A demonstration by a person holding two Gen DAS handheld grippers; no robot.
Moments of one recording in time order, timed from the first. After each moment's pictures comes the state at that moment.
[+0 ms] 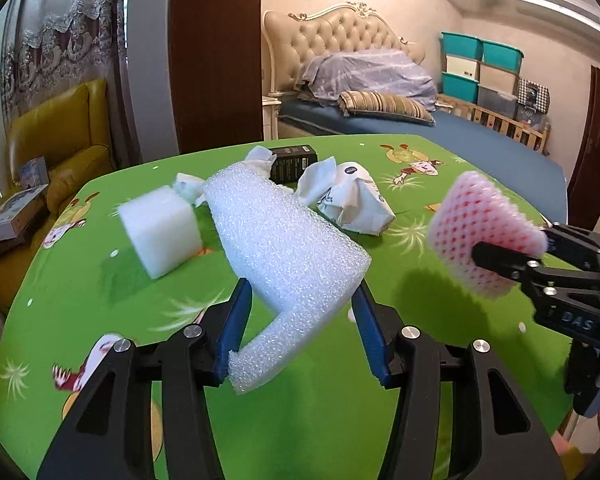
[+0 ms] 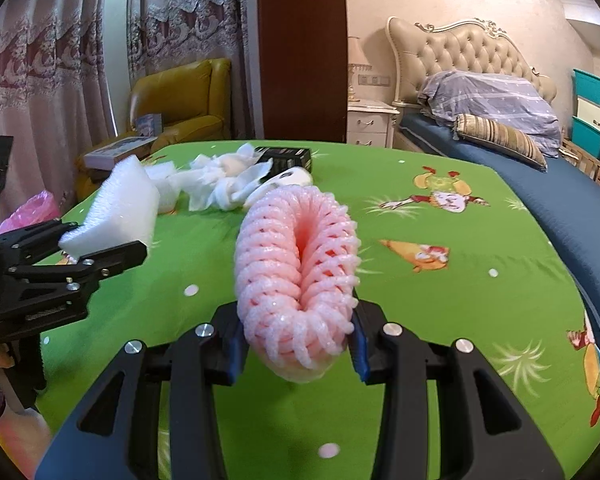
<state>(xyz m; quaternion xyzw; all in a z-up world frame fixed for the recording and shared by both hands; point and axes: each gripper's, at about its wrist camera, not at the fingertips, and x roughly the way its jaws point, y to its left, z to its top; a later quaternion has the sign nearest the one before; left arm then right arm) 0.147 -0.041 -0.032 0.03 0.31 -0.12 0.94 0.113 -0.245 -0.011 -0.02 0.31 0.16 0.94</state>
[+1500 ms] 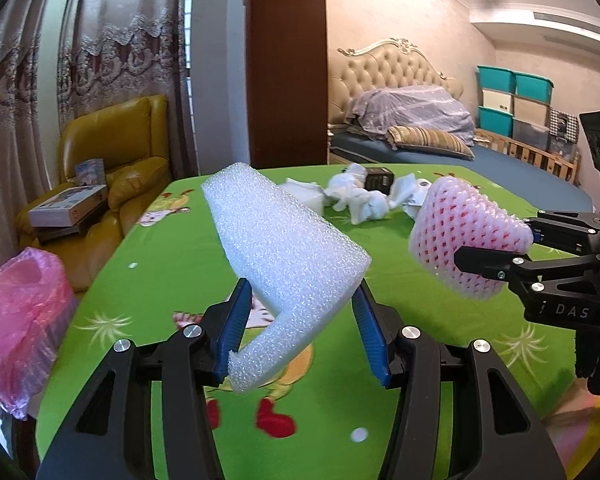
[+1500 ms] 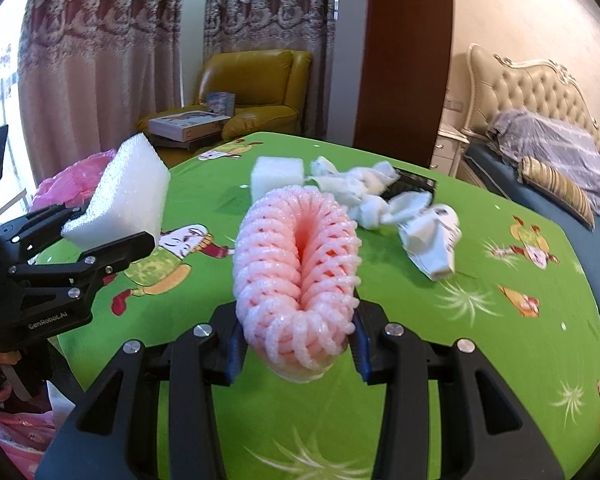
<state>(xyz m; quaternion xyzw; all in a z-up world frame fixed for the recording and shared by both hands) 0.048 0.054 -0.026 0.02 0.24 -0.04 0.97 0.086 -0.132 0.015 -0.10 0.29 0.26 0.91</state>
